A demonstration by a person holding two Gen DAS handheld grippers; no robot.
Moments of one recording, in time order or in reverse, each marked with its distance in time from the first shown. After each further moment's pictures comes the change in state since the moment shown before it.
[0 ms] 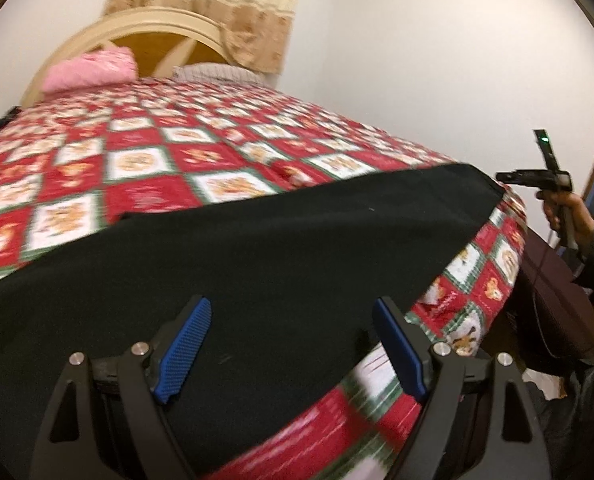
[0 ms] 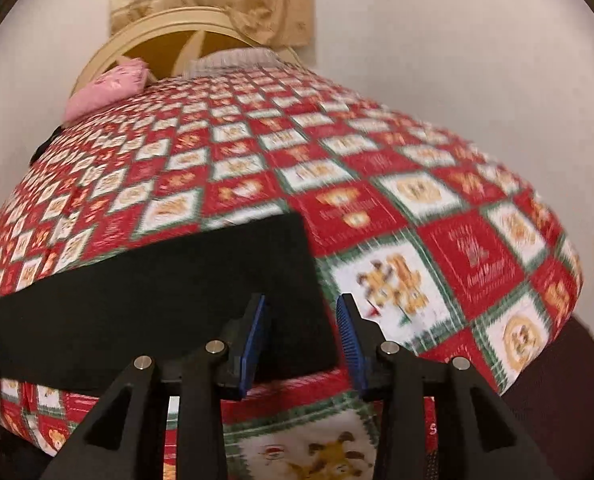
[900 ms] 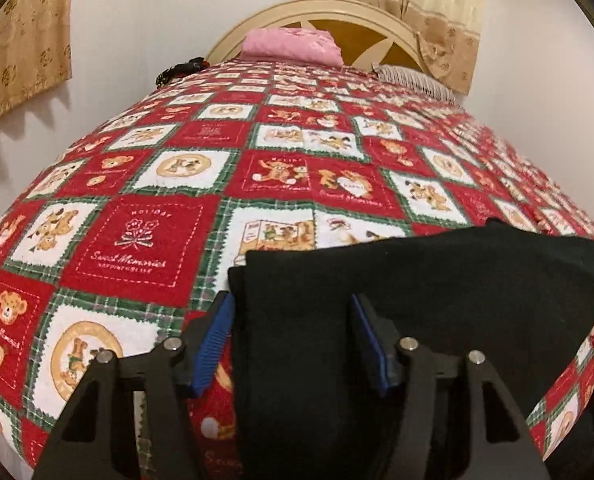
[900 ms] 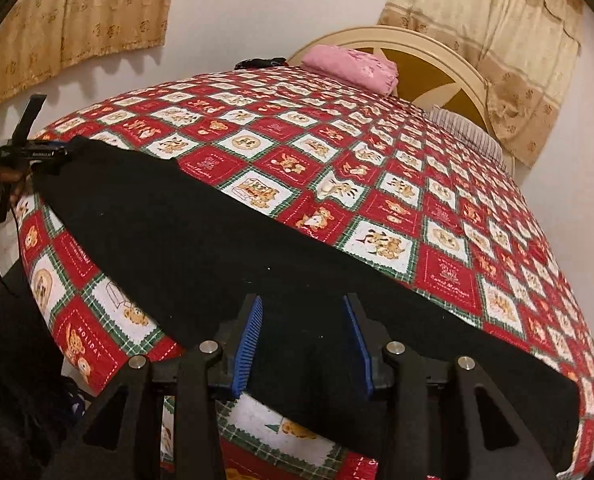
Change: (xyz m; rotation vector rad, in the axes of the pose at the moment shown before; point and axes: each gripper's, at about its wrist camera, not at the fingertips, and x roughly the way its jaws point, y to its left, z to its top) left arm -0.089 0.183 -0.039 -0.301 0.041 0.534; right arm -0.021 0.274 -0.050 -0.632 -0.107 0.386
